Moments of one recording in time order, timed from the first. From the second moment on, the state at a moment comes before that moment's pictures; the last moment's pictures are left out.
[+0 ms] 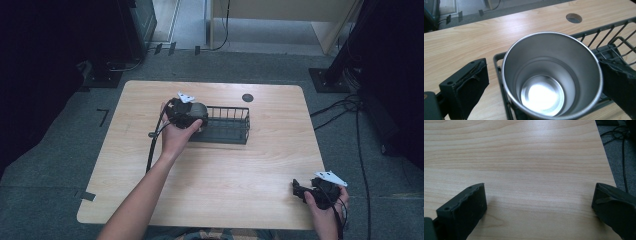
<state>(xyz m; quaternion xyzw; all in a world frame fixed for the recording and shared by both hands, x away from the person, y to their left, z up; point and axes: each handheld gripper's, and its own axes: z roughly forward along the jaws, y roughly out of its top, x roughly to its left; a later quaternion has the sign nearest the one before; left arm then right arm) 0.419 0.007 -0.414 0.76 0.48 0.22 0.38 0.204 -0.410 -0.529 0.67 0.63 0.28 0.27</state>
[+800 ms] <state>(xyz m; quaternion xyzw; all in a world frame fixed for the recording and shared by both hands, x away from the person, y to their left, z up) 0.373 0.077 -0.409 0.73 0.49 0.22 0.42 0.204 -0.410 -0.529 0.67 0.63 0.28 0.27</state>
